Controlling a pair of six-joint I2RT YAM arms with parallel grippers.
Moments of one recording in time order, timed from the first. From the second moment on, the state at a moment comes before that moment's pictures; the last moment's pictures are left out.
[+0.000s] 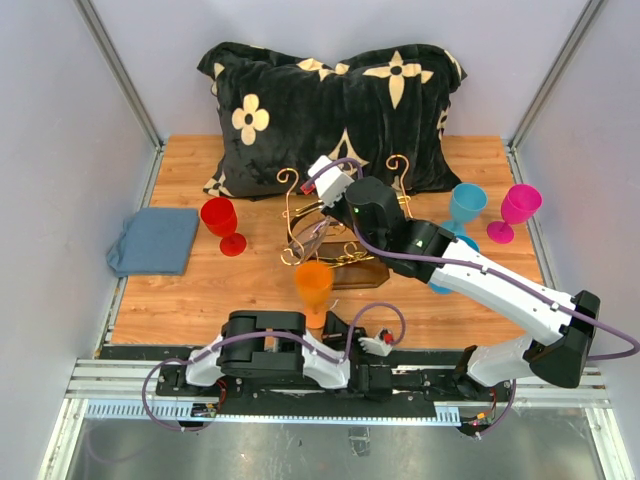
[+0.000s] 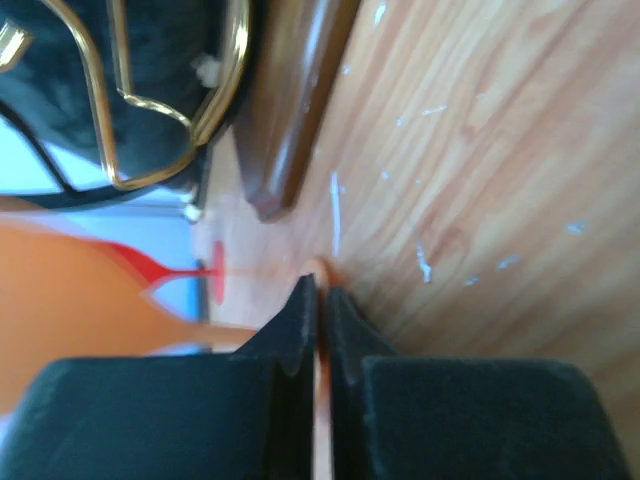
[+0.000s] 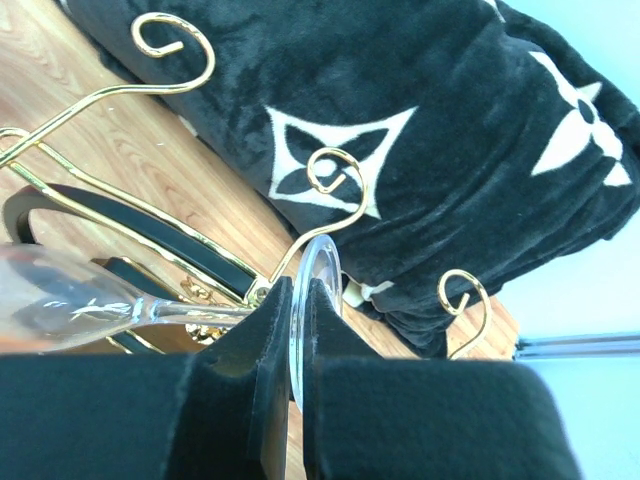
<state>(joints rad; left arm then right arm) -1.58 2.13 1.04 -0.38 -1.36 -0.24 1.00 1.36 1.38 -0.33 0.53 -0.44</state>
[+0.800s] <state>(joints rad) -1.65 2.14 1.08 -0.46 -1.29 -0.35 1.00 1.37 1.38 -0.32 0.54 -0.45</state>
